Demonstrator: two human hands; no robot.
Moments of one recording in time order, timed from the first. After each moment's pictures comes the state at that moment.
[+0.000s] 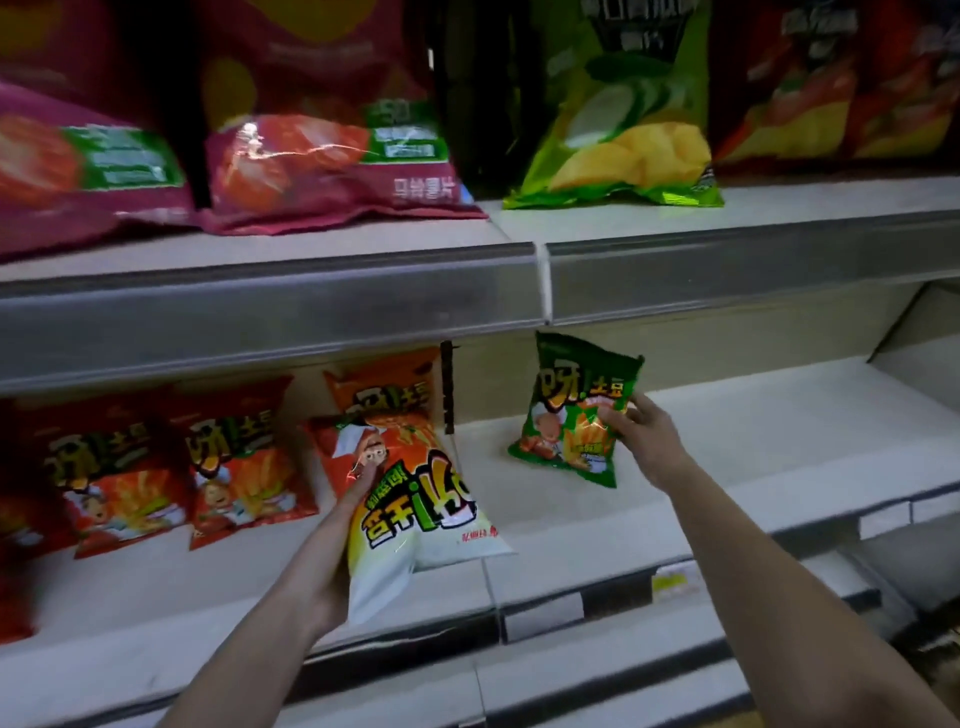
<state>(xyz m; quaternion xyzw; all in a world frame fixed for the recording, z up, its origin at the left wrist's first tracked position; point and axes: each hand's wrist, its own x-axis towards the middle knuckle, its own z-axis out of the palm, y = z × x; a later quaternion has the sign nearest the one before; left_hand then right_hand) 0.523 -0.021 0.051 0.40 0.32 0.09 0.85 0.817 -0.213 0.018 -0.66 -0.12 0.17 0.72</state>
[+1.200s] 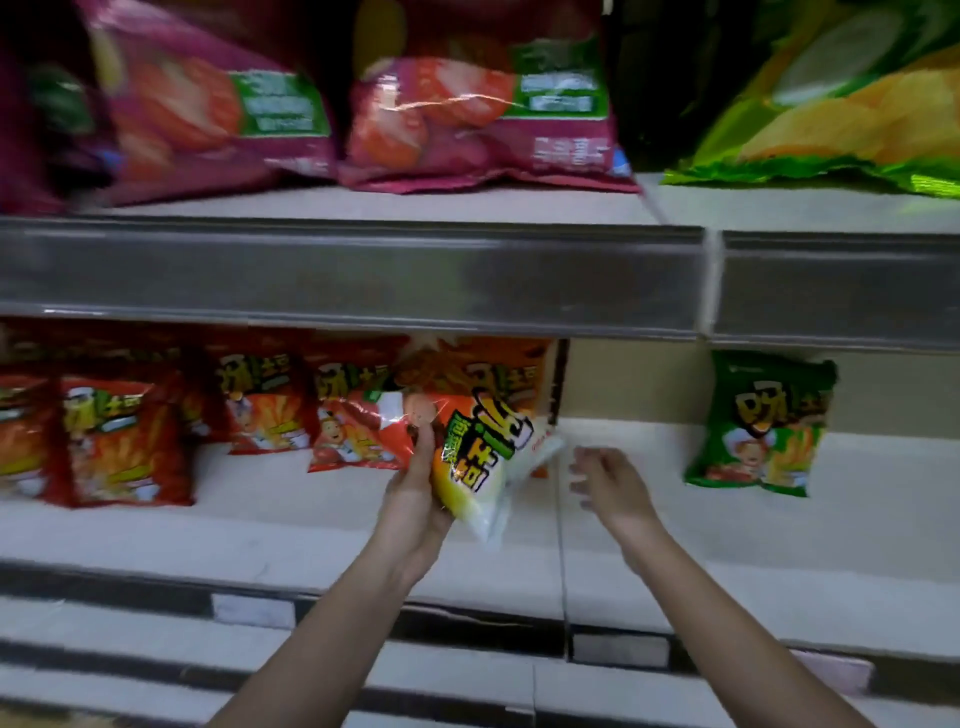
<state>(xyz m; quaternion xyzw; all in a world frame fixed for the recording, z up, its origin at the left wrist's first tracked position) 0.540 -0.018 0.038 0.34 0.34 0.31 0.82 0.706 -0.121 0.009 -0.78 -0.21 0.28 0.52</state>
